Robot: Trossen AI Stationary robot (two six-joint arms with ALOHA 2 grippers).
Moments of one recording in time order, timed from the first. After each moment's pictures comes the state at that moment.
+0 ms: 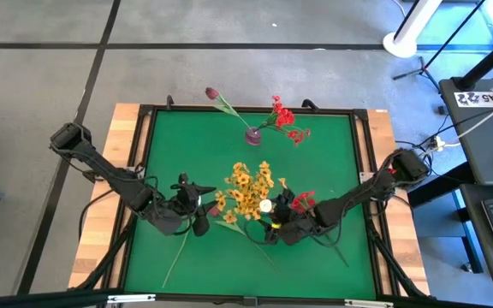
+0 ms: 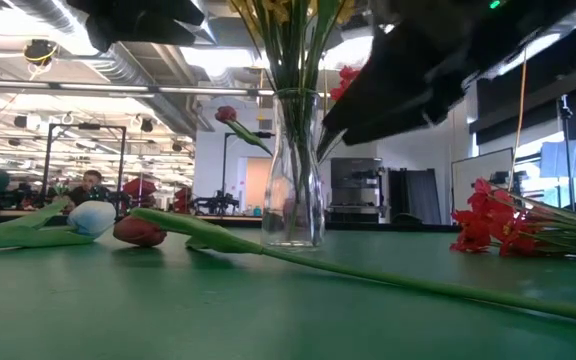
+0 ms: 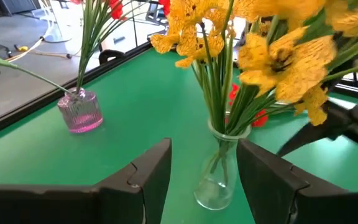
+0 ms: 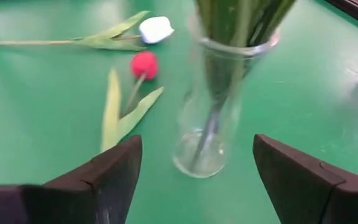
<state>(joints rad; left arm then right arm) -0.60 1.29 0.77 -0.09 -1.01 -0.59 0.50 1.74 0.98 -0.01 0.70 0.55</state>
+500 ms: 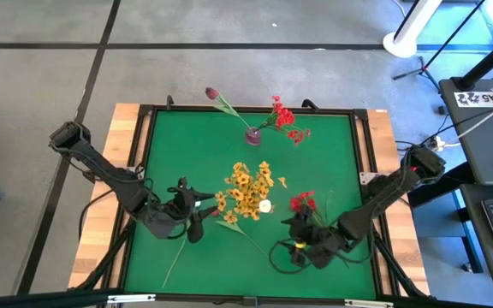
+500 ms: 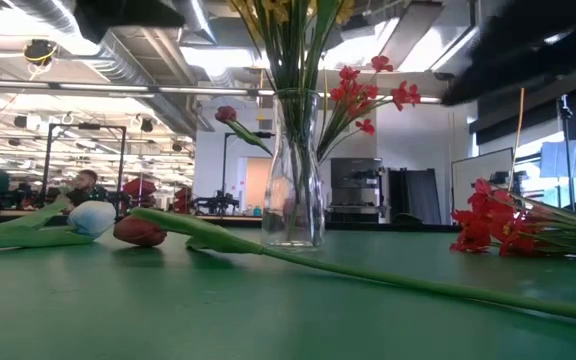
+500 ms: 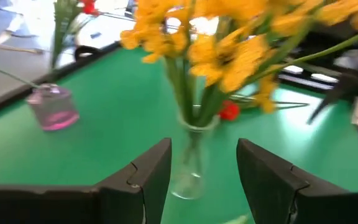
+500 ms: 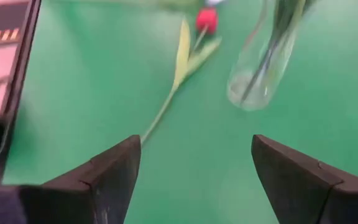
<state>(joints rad) -0.65 1.26 0.77 -0.08 -0.96 -0.60 0.71 1.59 0.98 -0.29 0.63 0.72</state>
